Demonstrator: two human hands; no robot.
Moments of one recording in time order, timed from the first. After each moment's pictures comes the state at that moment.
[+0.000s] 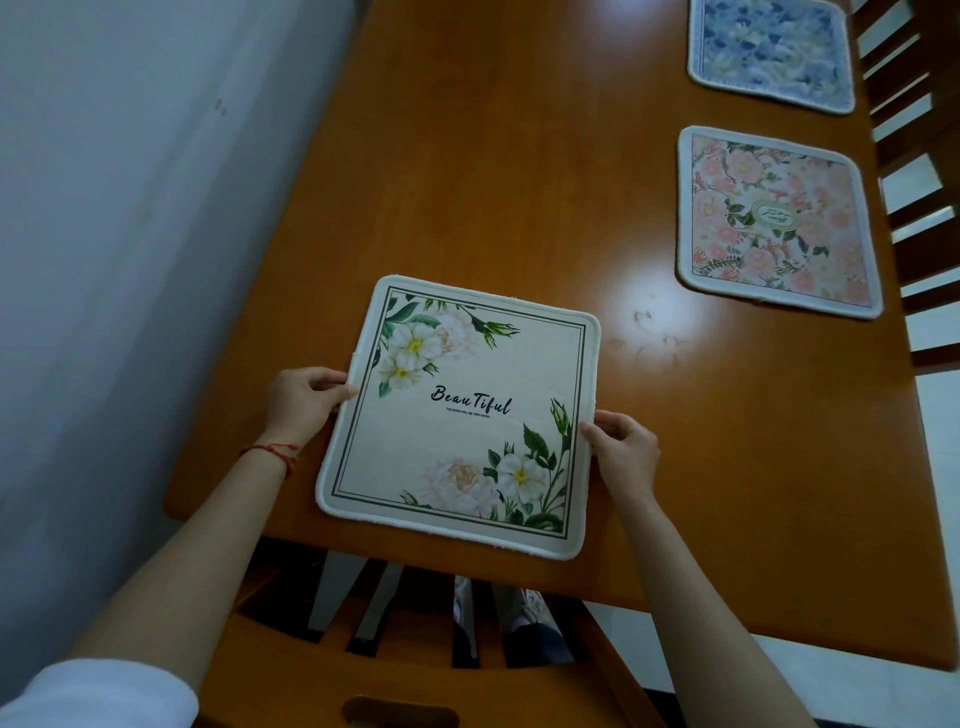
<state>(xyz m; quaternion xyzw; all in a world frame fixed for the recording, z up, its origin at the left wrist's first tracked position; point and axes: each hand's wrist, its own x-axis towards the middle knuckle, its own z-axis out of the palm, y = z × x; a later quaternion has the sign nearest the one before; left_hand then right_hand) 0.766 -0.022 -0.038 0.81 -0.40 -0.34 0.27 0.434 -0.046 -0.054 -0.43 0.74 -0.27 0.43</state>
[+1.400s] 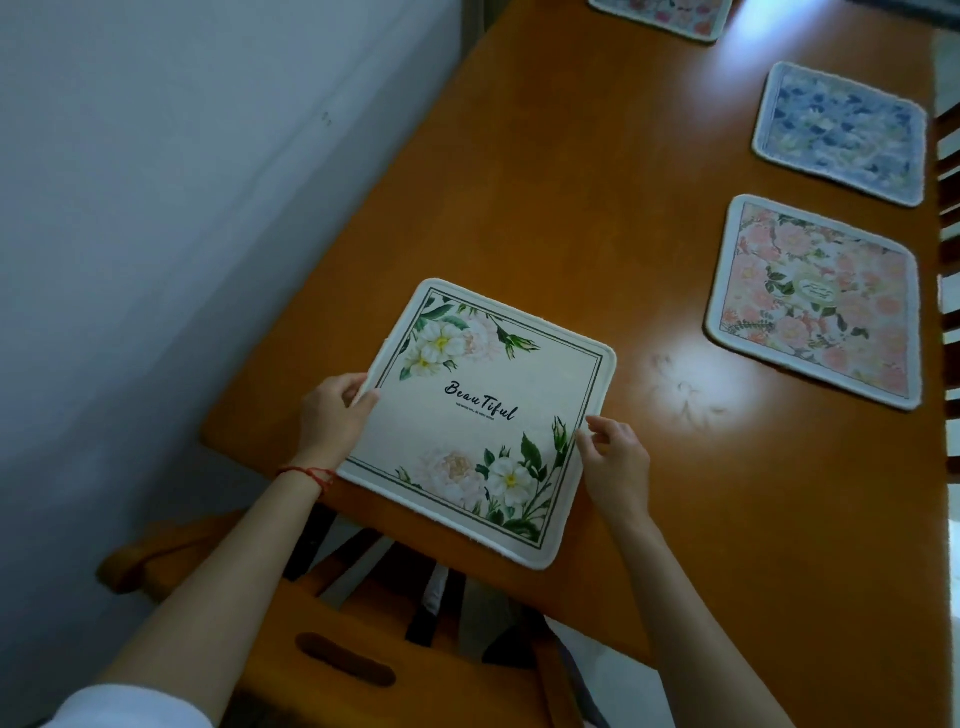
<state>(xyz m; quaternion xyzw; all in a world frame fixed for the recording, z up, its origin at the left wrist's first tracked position) 0.710 0.028 -0.018 0.85 -0.35 -0.25 0.29 0.429 -0.056 -0.032 -0.67 0.63 -0.20 0.34</state>
